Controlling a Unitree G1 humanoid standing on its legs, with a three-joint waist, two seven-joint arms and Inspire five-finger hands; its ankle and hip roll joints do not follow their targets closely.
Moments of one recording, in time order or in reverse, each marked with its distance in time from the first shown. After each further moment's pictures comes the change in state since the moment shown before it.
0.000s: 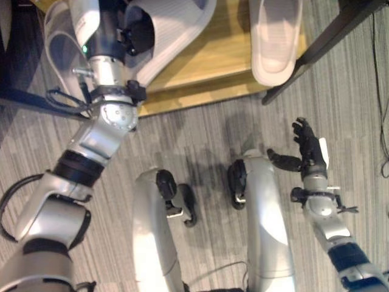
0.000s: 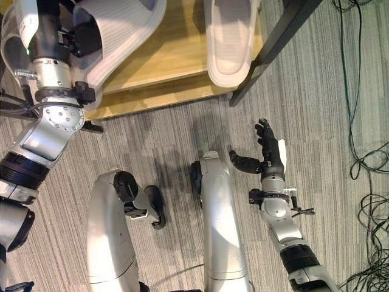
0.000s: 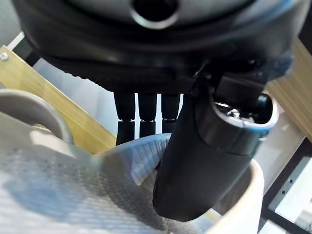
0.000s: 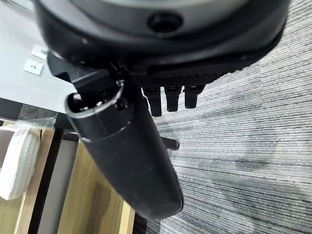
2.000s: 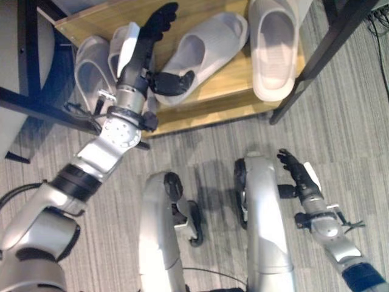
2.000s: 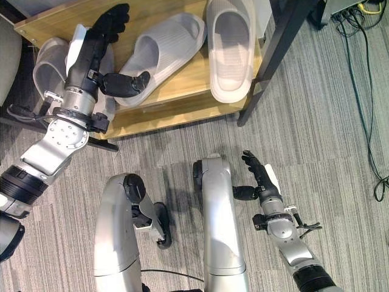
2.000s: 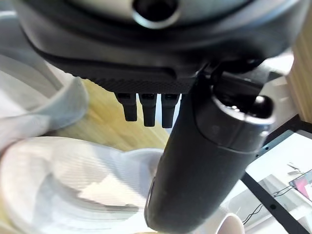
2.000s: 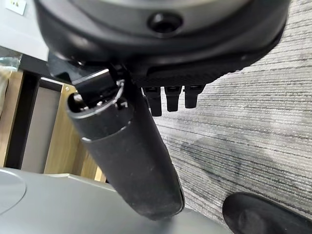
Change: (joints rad) left arm 0.145 0.098 -0.060 -0.191 -0.391 -0.077 -0.310; right arm 0.113 -0.089 0.079 -0.008 -0.044 0.048 0.117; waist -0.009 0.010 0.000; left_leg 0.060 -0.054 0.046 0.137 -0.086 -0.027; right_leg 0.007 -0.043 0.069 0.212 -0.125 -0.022
